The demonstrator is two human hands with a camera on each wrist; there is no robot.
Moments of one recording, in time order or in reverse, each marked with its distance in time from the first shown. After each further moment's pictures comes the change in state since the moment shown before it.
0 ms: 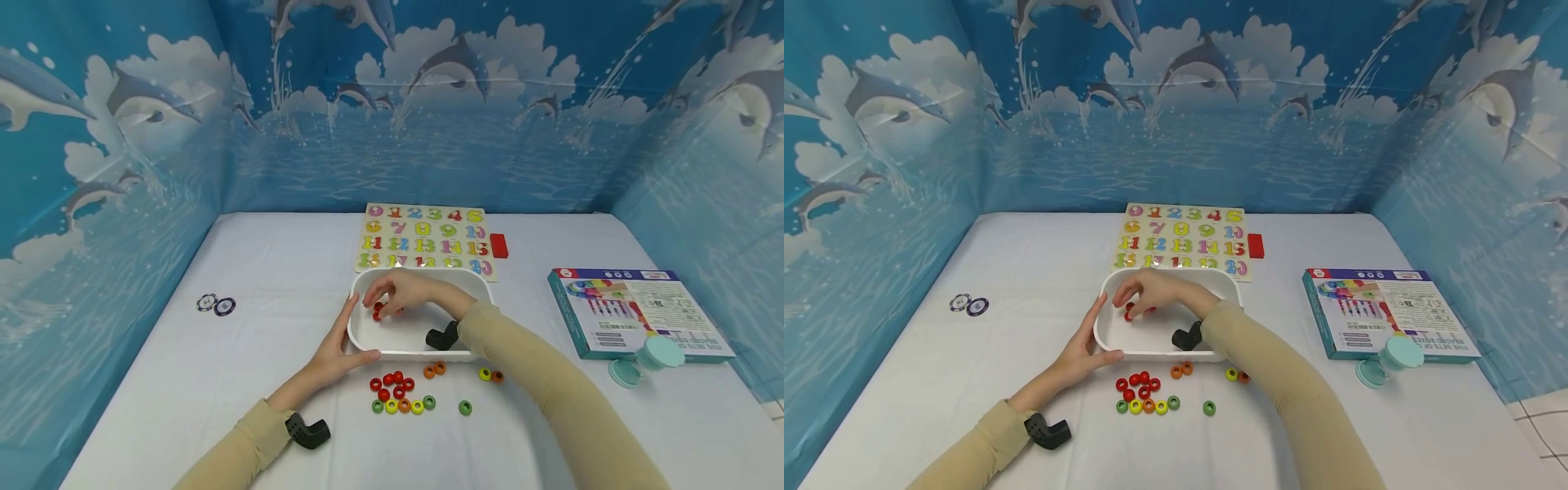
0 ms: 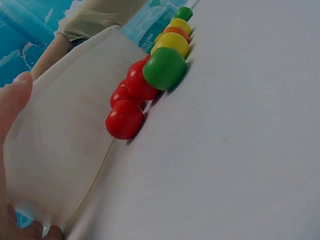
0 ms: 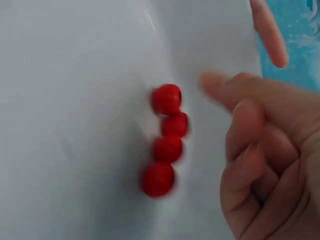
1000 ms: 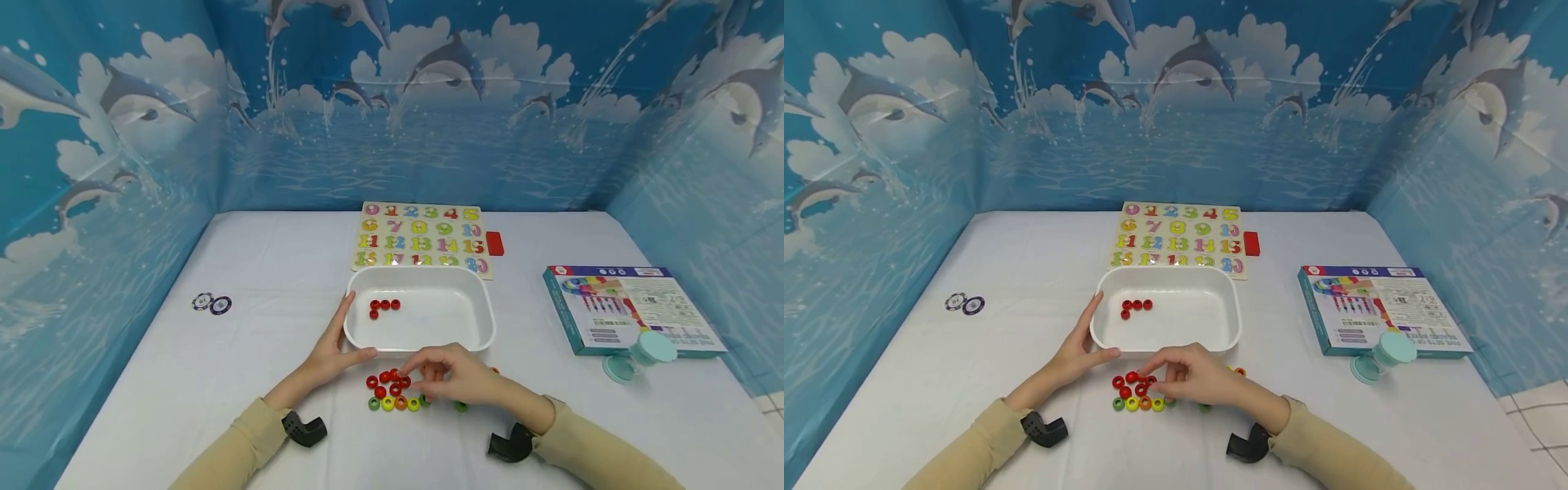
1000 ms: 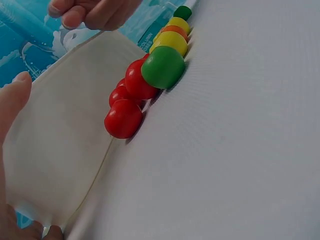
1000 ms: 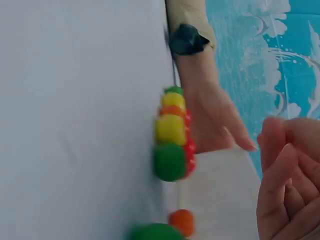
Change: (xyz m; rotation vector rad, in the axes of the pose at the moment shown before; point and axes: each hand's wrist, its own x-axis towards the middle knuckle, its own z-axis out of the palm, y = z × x) left_hand 0.000 0.000 0.001 0.000 0.010 0.026; right_hand -0.140 -0.049 0.089 0.142 0.288 -0.274
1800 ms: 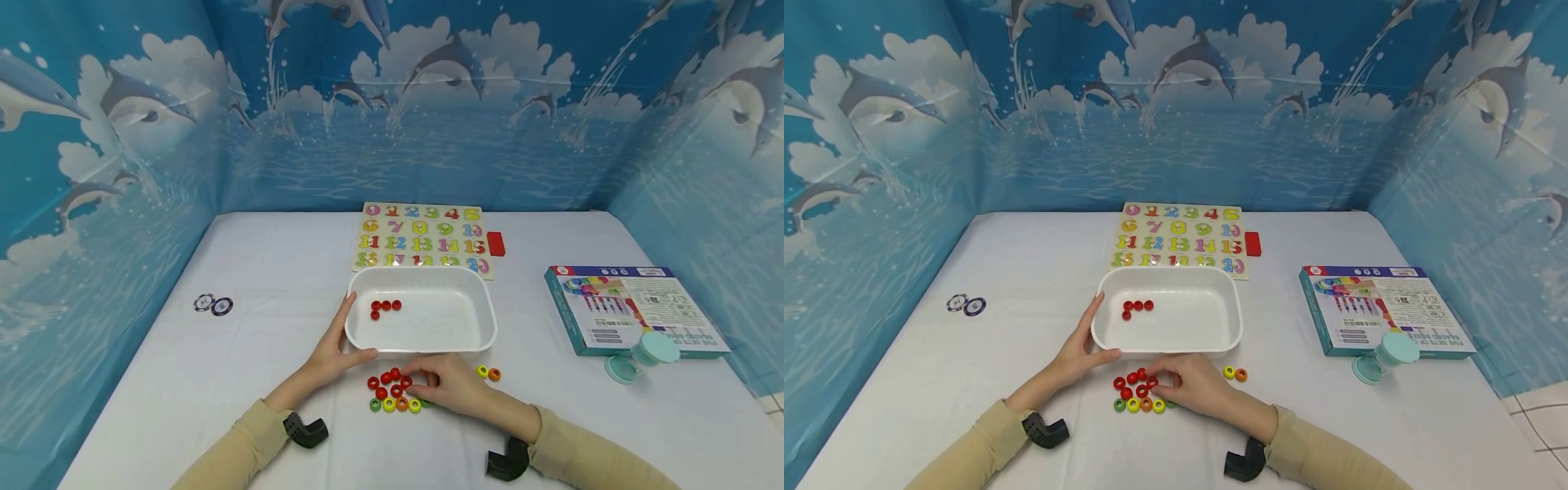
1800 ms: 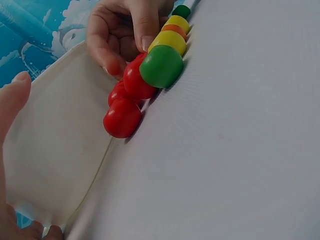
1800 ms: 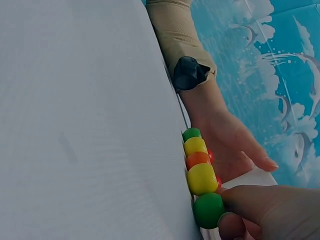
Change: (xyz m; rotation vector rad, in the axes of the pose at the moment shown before) left_hand -0.001 0.001 0.000 0.000 -0.001 -0.006; right_hand -0.008 0.057 0.026 -0.392 0.156 0.120
